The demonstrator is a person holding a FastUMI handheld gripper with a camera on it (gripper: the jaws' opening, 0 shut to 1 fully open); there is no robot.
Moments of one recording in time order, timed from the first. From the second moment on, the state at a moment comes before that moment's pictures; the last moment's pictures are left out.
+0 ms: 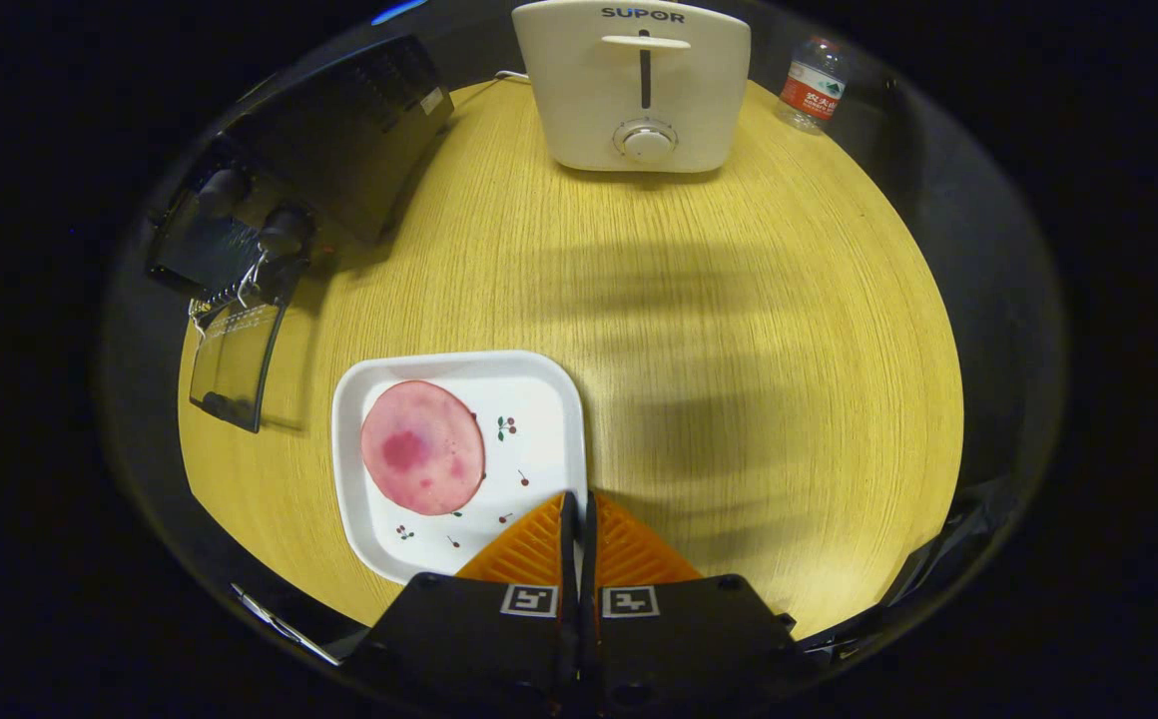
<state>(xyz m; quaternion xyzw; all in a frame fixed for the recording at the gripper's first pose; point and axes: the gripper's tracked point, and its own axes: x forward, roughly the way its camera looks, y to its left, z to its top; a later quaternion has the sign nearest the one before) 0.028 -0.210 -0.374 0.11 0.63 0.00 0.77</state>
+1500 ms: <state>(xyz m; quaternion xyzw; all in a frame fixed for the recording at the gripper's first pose) -0.012 -0.153 -0.269 0.43 0.49 0.01 0.76</state>
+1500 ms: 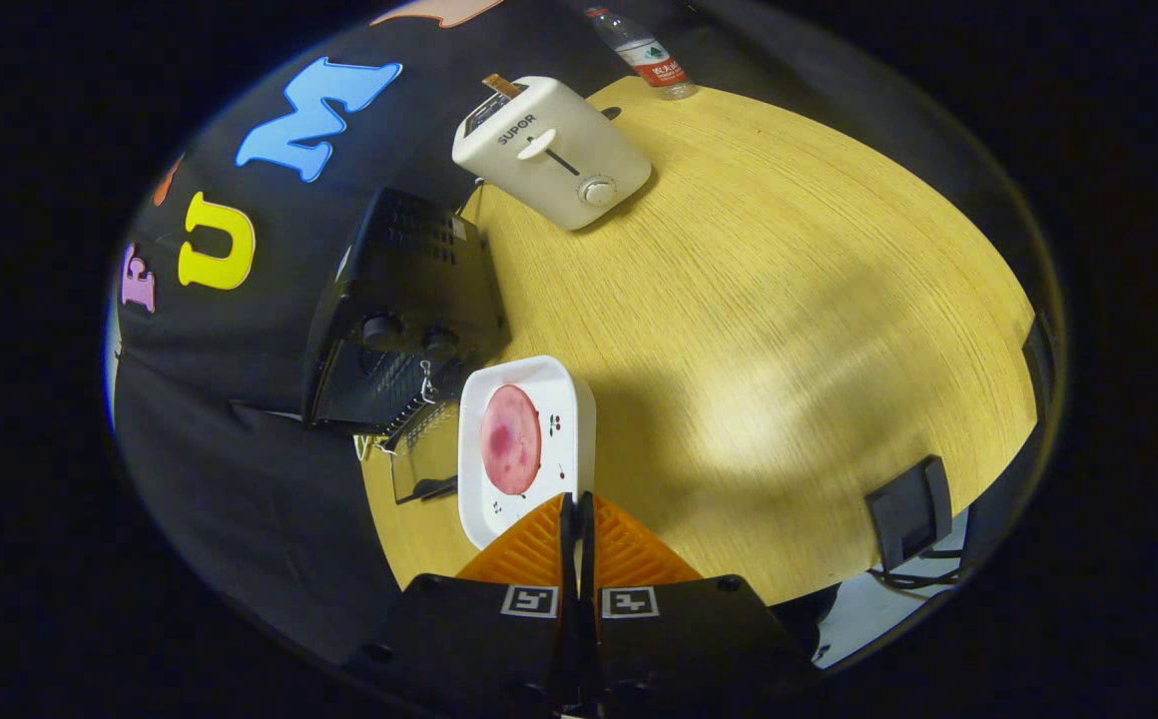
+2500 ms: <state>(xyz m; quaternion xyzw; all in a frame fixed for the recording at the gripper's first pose) 0.045 0.025 -0.238 0.50 0.42 0.04 0.75</state>
